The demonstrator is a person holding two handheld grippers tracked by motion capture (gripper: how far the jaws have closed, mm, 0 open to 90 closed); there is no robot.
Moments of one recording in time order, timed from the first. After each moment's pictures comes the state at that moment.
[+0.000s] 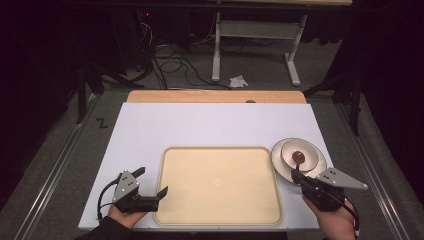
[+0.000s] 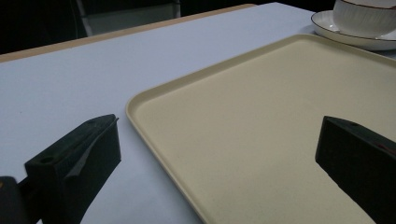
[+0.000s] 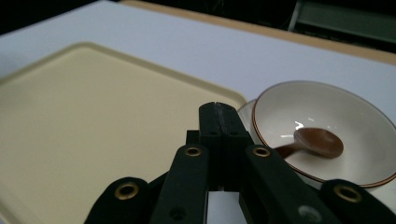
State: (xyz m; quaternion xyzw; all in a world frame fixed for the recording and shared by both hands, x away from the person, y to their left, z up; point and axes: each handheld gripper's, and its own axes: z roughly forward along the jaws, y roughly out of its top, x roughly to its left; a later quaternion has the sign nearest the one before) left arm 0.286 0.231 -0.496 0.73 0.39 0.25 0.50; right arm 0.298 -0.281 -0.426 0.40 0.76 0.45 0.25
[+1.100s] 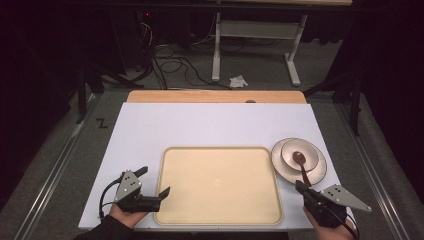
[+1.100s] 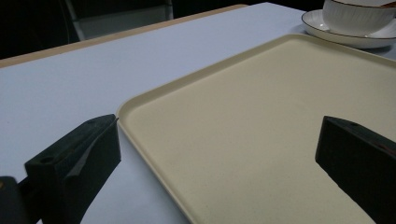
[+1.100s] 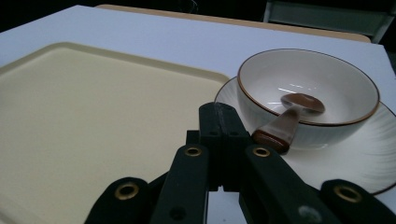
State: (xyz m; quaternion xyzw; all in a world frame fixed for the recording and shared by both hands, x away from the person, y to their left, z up) left arm 0.289 0.227 -0.494 0.74 0.37 0.24 0.51; right arm 0.270 -0.287 -0.452 0.45 0.72 0.45 0.27
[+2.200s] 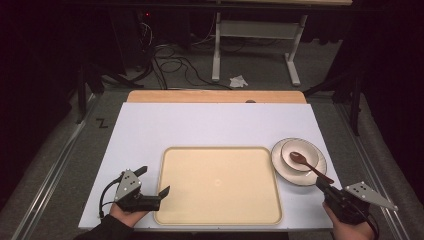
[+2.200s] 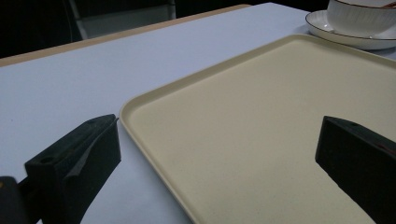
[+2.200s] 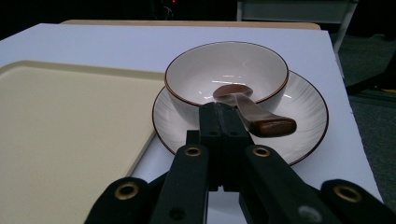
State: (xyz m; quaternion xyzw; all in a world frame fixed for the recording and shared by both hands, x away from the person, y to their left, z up) left arm 0.288 0.228 -0.495 0.74 0.38 0.24 0.50; right arm 0.280 -0.338 -0.455 0.50 0.69 0.45 0.28
